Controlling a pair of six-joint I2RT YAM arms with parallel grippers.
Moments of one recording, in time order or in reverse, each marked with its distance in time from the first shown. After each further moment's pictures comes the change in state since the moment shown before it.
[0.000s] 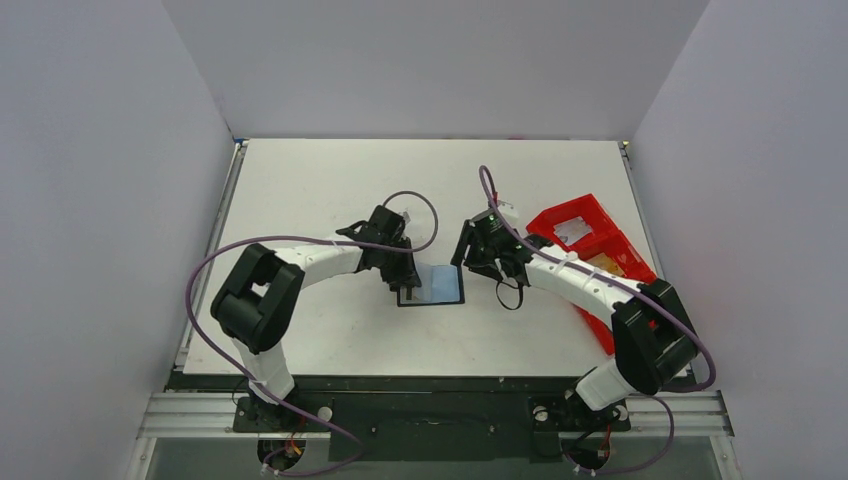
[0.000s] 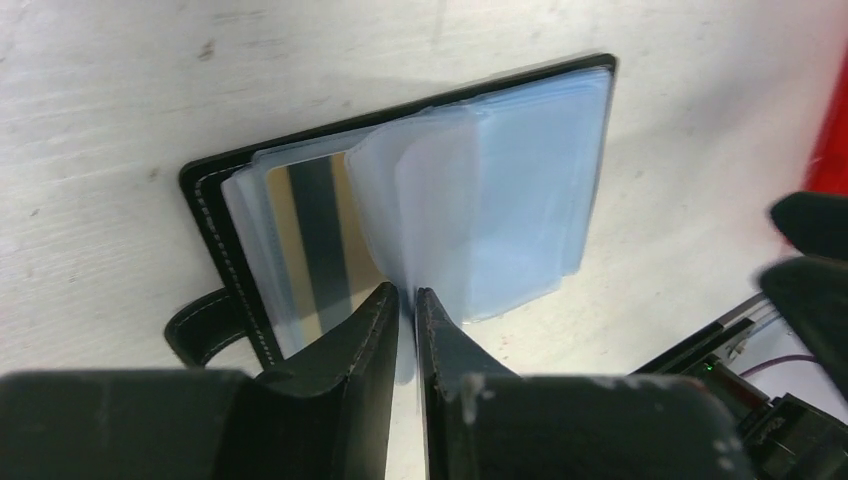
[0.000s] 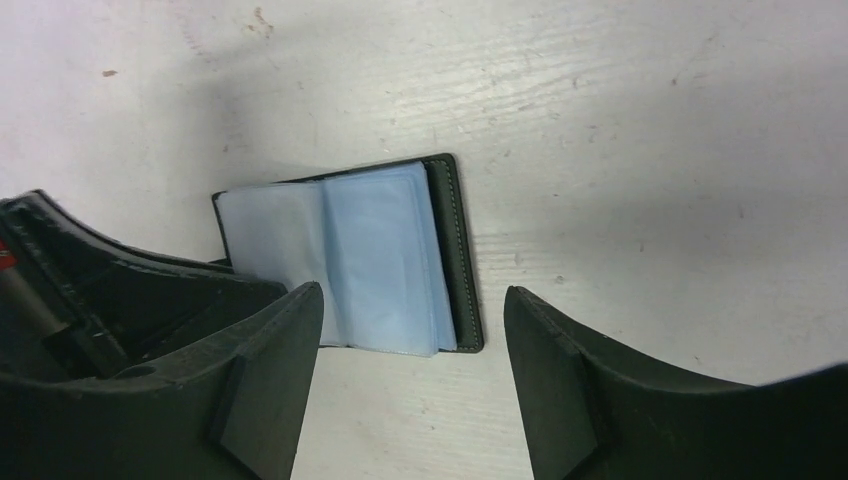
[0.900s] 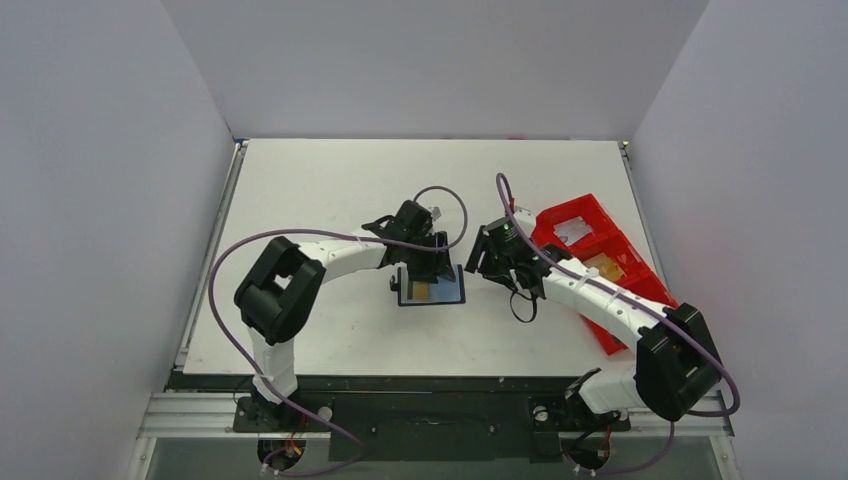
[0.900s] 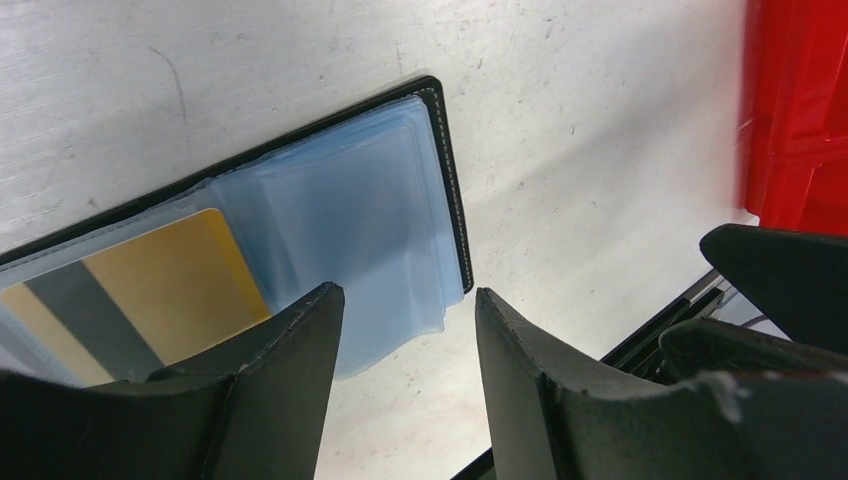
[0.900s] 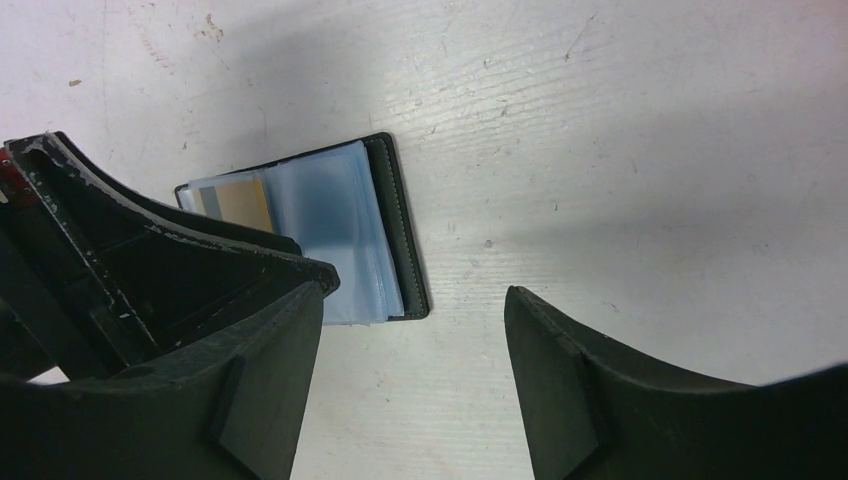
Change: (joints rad) left arm -0.102 0.106 0.166 0.029 0.043 -0.001; right arm -0.015 -0.144 -0.091 -0.060 0.072 0.004
